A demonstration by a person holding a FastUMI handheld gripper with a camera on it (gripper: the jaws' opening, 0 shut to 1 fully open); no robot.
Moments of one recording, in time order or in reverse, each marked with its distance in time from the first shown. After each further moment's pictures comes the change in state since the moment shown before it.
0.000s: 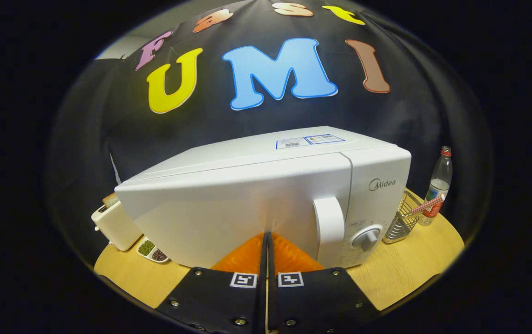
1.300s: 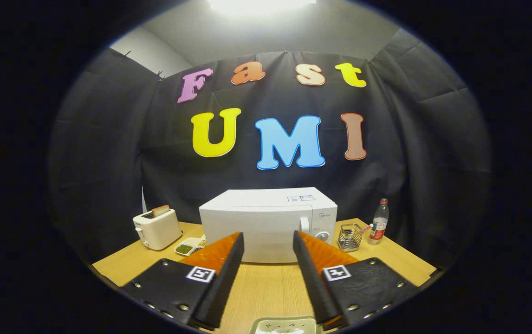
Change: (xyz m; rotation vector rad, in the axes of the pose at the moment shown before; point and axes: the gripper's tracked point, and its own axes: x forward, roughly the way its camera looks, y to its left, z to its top) arm -0.282 0.058 0.027 -0.086 -0.318 -0.023
